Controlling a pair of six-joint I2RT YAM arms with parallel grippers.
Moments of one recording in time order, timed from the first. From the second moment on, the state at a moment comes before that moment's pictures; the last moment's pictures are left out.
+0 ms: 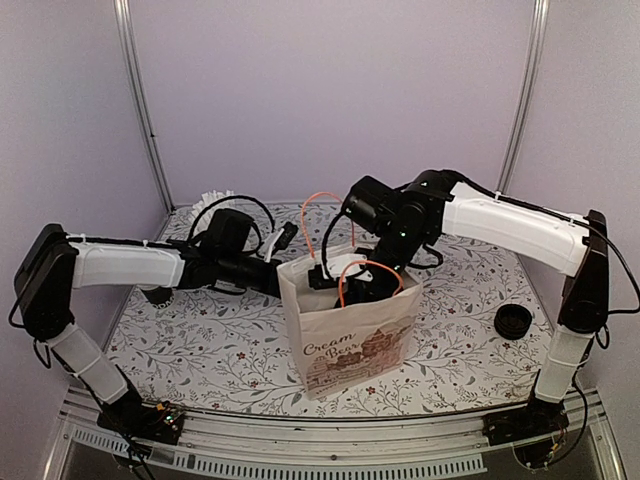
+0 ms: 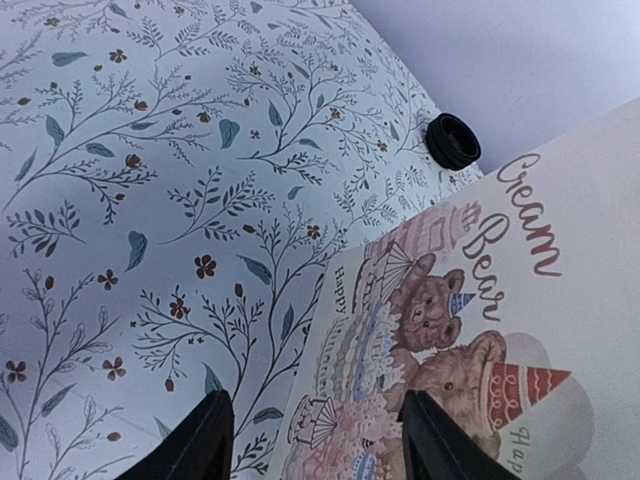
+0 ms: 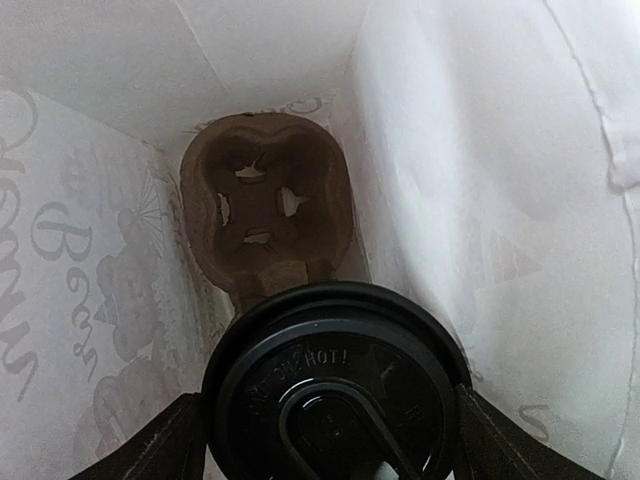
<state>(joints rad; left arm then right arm) -0.68 1.61 0.92 0.05 0.55 -0.39 0.98 1.84 1.75 -1.18 -0.23 -0.72</state>
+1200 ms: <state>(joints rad) -0.88 1.39 1.30 -0.49 0.28 -0.30 0.98 1.51 1.90 -1.27 -0.21 -0.73</state>
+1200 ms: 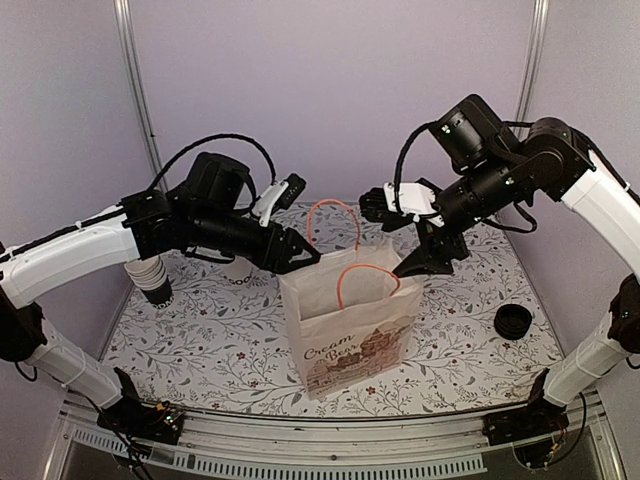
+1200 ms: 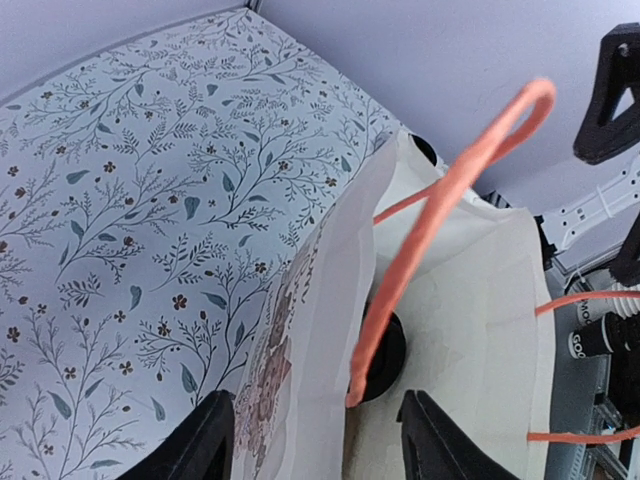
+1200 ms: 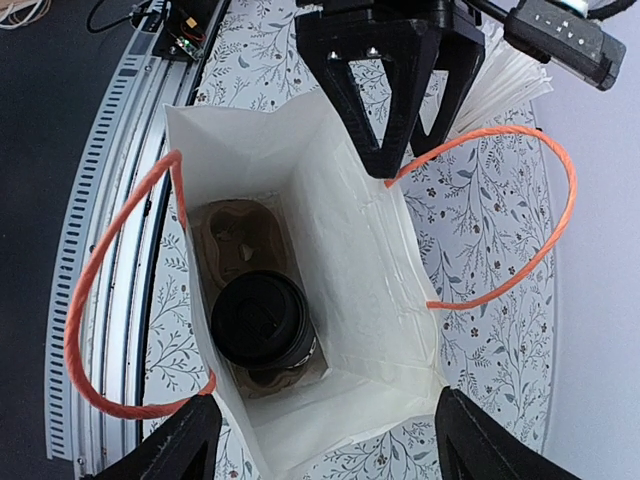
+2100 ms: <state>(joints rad) -0.81 1.25 1.19 -0.34 0.15 -0.24 1.10 1.40 1.52 -1.17 -0.13 -0.87</state>
